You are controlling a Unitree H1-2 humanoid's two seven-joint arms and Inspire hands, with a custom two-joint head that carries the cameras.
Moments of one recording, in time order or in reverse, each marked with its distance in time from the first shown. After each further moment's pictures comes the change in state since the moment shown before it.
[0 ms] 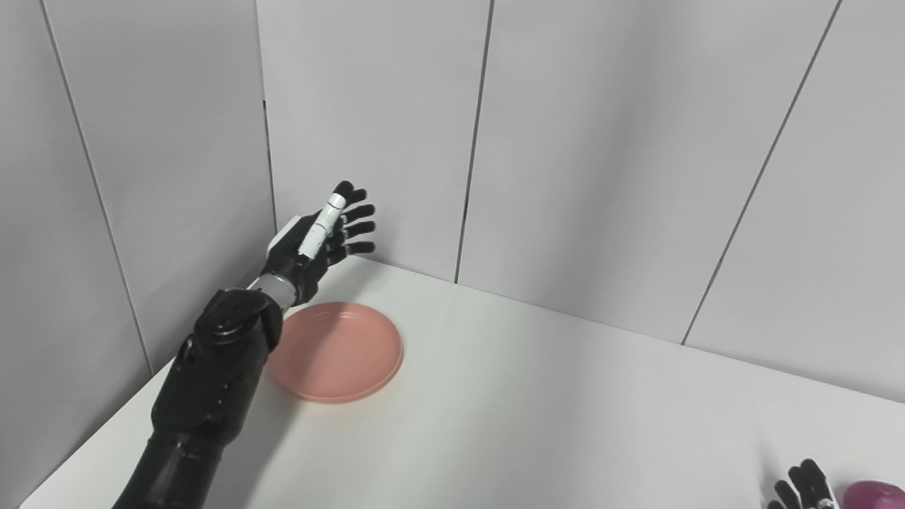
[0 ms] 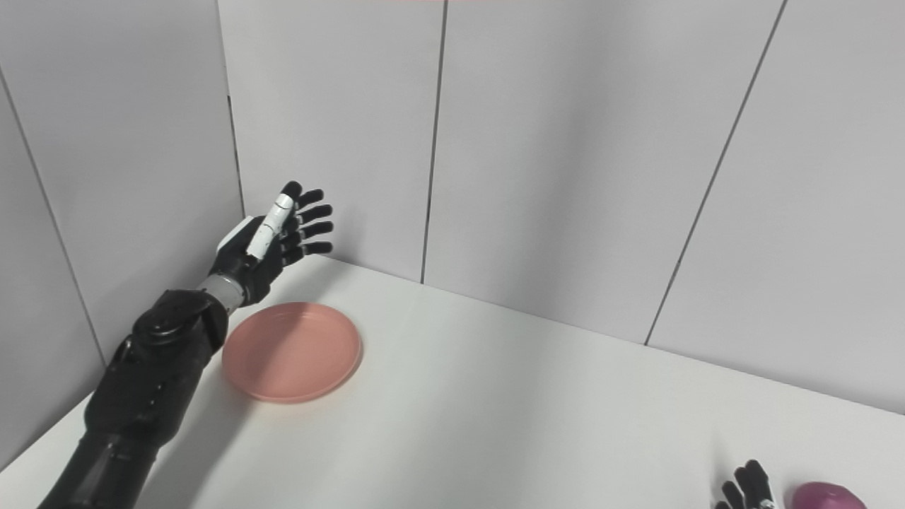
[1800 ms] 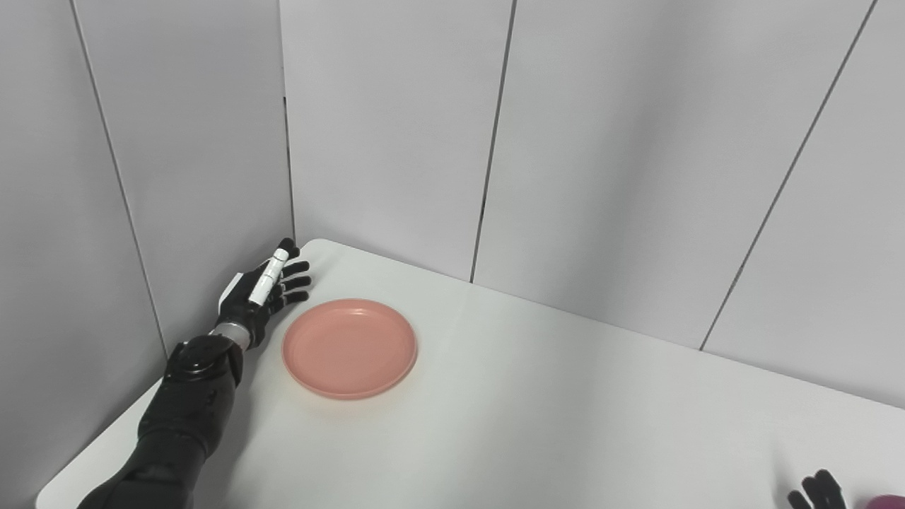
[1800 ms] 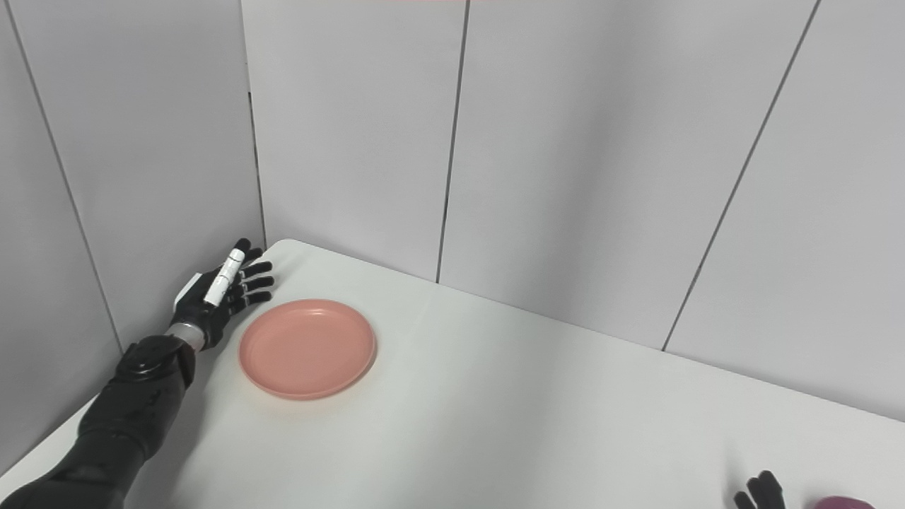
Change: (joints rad) left arm -0.033 0.040 0.067 0.609 0.049 -0.384 -0.039; right arm 0.013 -0.006 0.000 -0.013 0.009 0.000 0.026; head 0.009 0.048
